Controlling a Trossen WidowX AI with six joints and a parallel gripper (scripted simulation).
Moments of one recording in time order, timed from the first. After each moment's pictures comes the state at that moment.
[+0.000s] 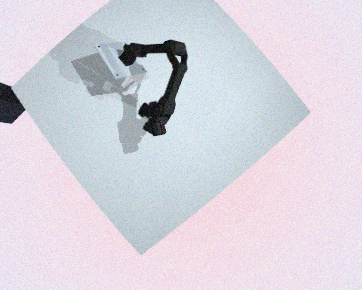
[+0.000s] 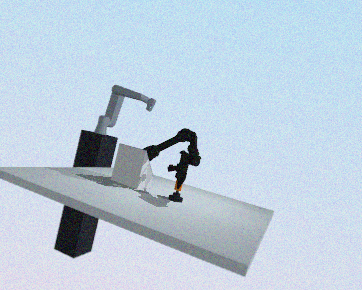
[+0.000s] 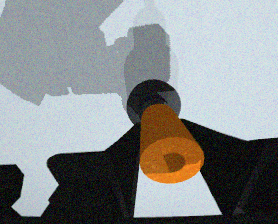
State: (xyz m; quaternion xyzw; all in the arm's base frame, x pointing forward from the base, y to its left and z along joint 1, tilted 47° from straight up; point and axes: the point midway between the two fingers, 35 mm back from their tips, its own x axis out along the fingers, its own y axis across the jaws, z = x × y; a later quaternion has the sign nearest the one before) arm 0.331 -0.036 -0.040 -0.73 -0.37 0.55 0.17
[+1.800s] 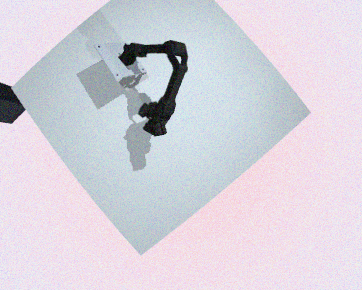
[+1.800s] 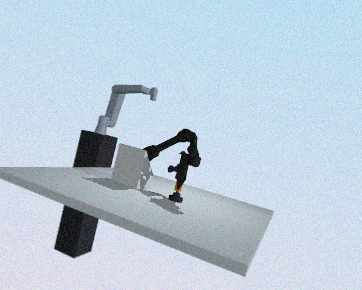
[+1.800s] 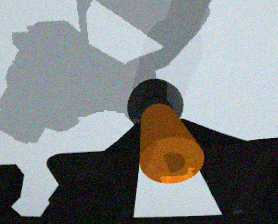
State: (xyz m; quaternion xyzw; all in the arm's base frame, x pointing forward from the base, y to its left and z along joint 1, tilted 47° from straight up) arm 0.333 -0.034 -0.044 -0.73 -0.37 0.55 0.17
